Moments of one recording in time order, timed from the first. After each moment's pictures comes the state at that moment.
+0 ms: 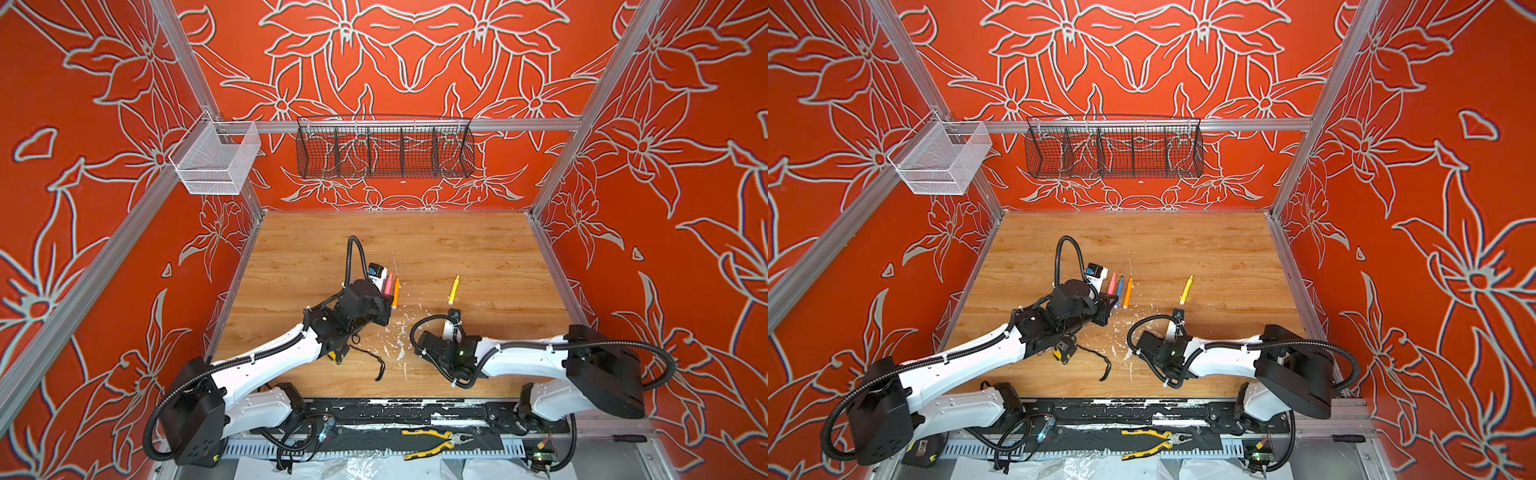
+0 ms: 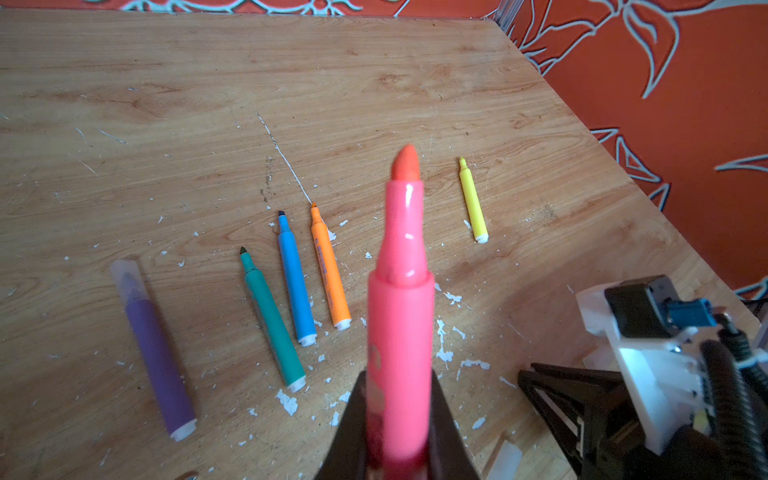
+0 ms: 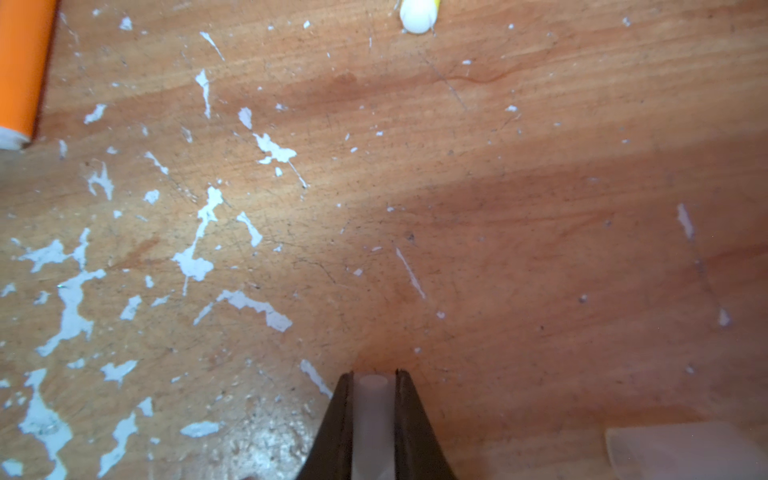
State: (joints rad) left arm -0.75 1.16 0.72 -0.13 -0.12 -0.41; right arm 1.13 1.46 0.61 -0.44 0.55 1.27
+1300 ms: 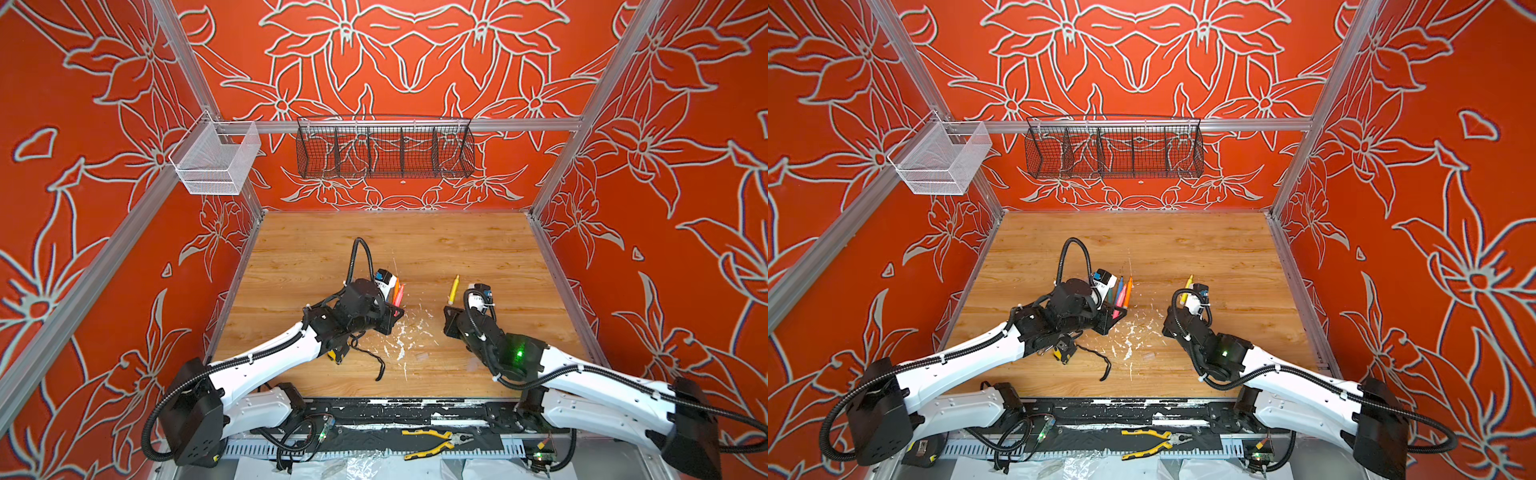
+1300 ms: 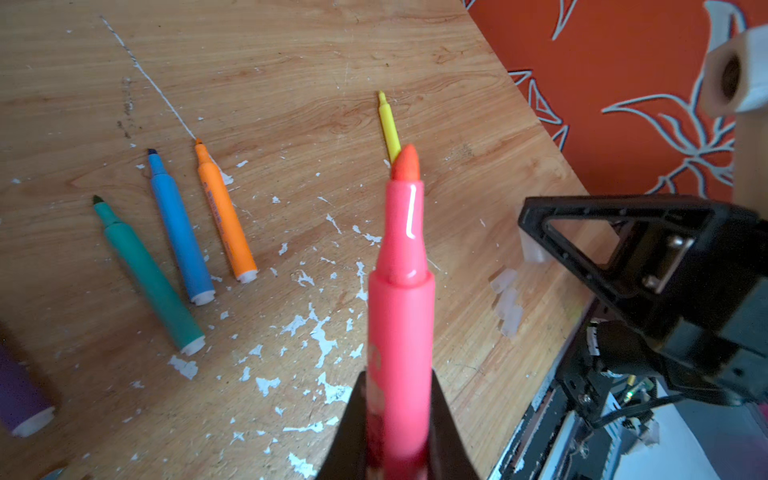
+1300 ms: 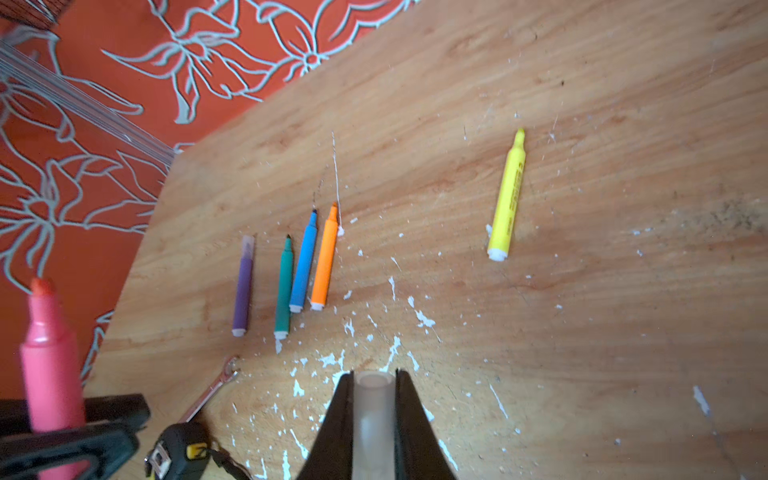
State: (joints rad) left arm -0.75 1.15 0.75 -0.21 0.18 -0.45; right arm 0.97 0.90 0.55 -0.25 0.56 1.00
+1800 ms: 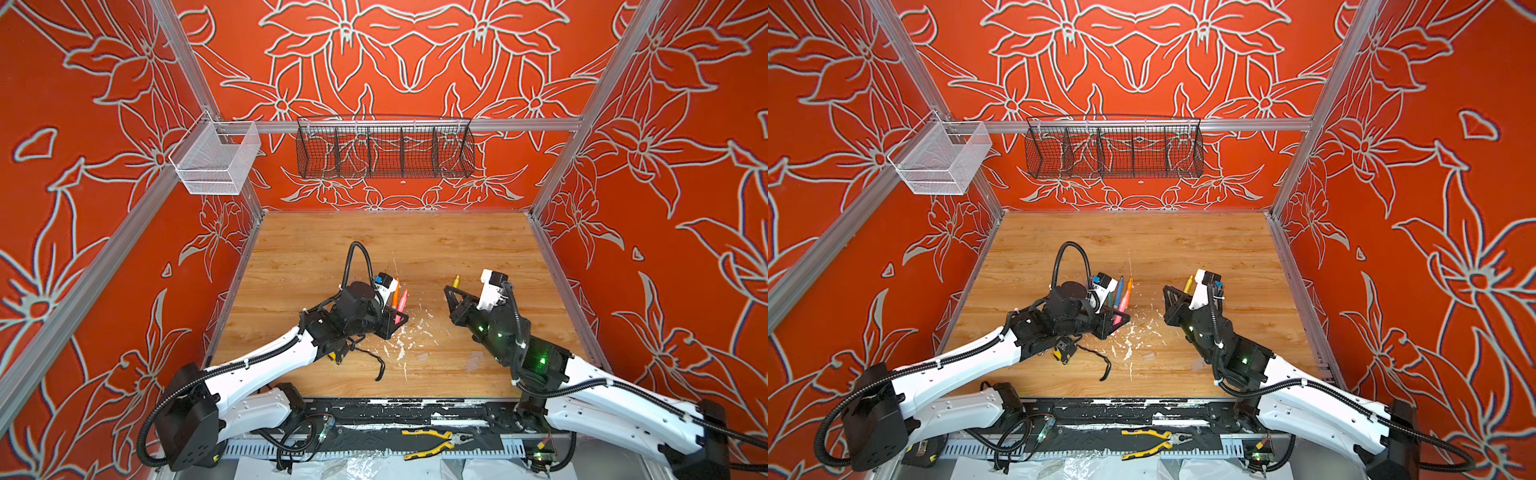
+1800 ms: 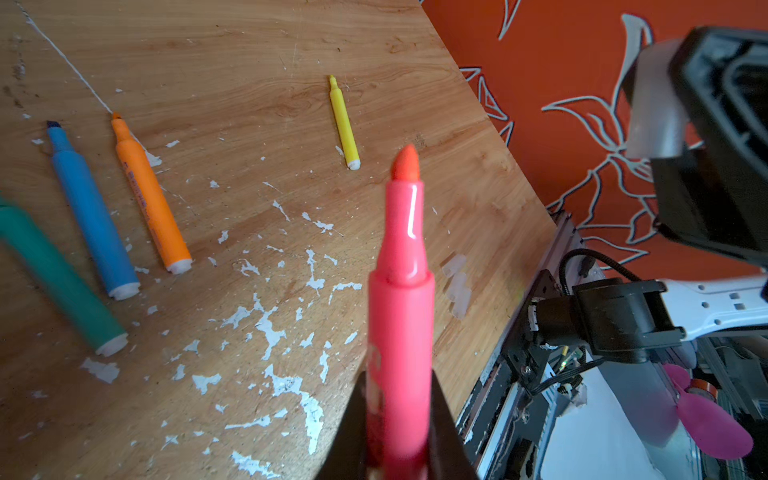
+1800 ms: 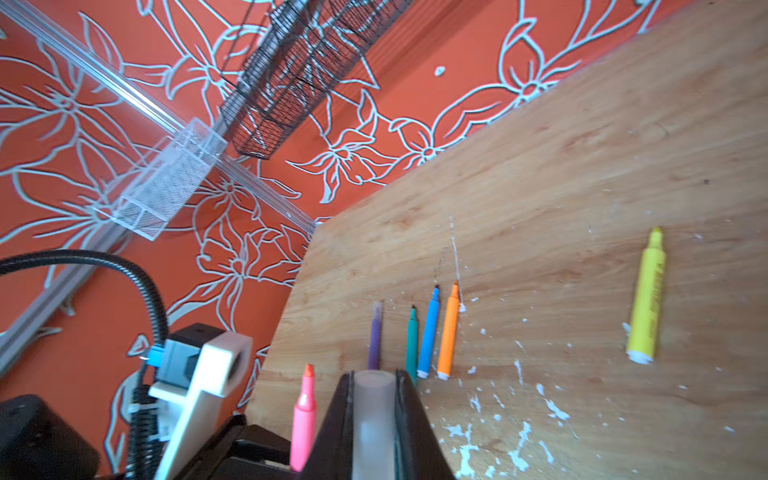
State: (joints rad) left arm -0.75 1.12 0.70 -0.15 0.30 -0.51; right arm 0.97 0.76 0.56 0.02 0.48 0.90
